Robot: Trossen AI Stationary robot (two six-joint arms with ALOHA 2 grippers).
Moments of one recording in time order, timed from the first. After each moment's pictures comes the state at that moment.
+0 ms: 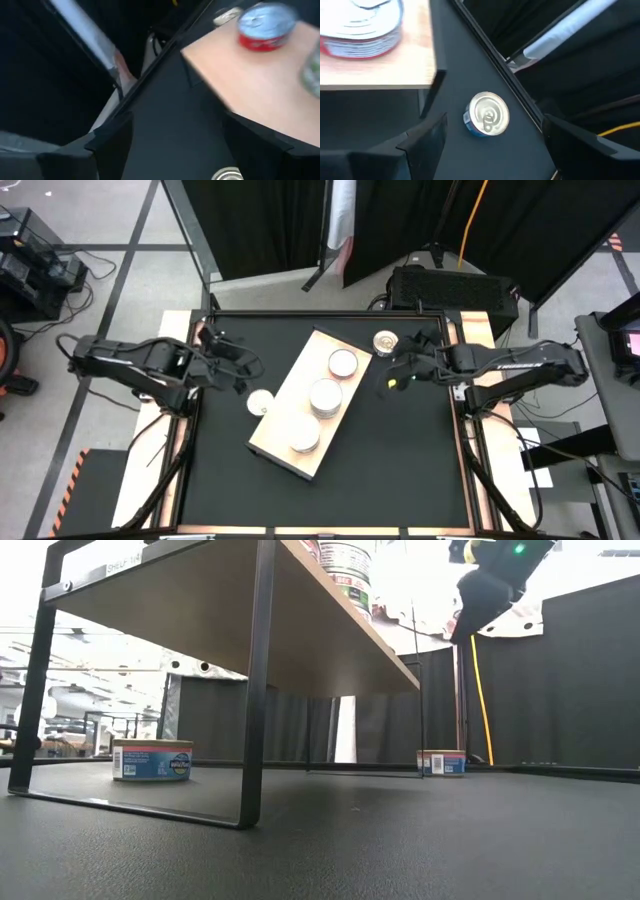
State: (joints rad) left arm -0.20 1.14 1.31 -1.15 -0.78 -0.46; right arm 0.02 1.15 1.04 -0.95 0.76 0.36
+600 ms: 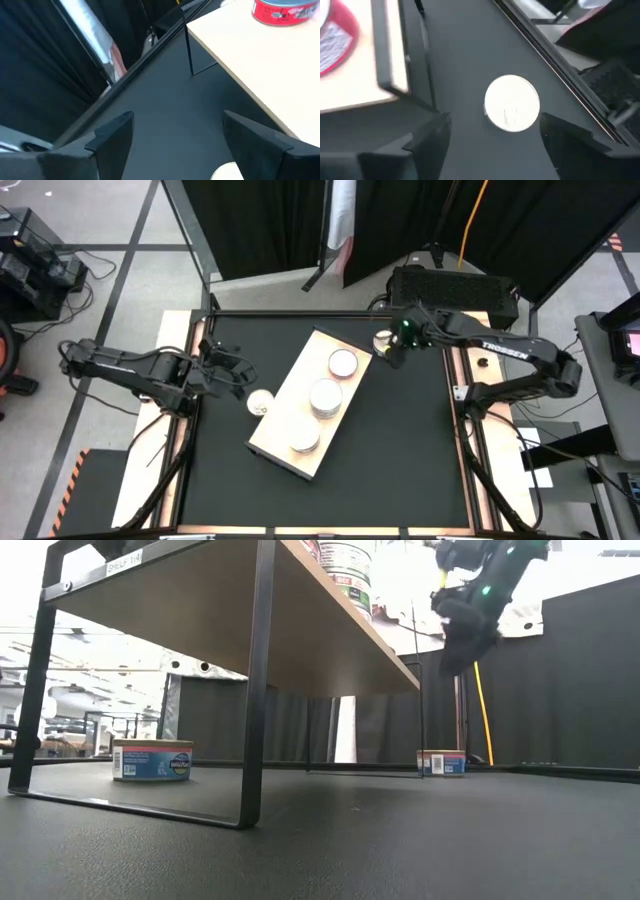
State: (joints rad) left arm -0.19 0.94 0.93 -0.90 -0.79 -0.49; right arm -0.47 1.21 1.04 -0.81 0.20 0.13
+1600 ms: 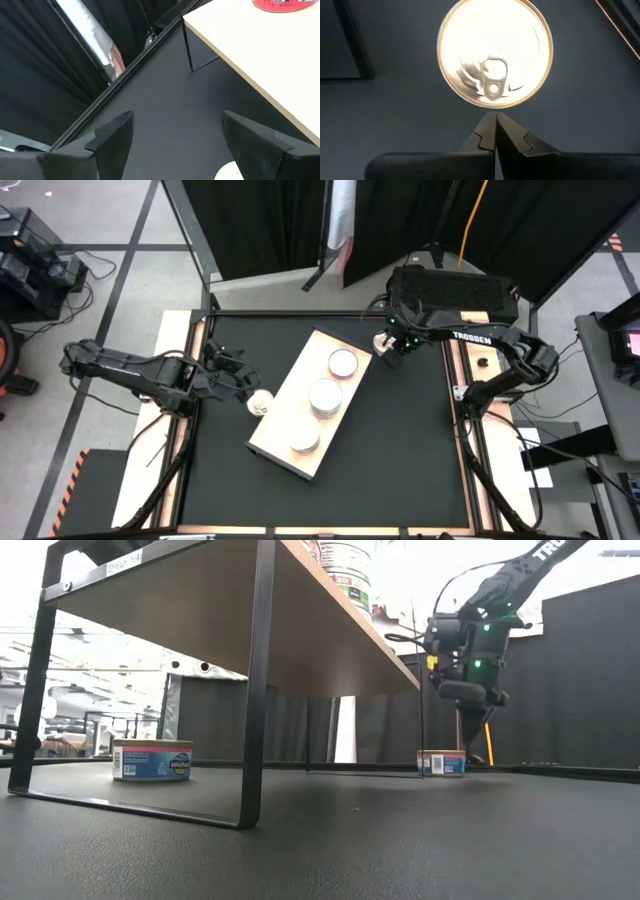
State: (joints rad) left arm -0.20 0.94 0.84 -0.81 -0.80 -0.46; right arm -0.68 1.46 0.89 -0.70 0.09 0.07
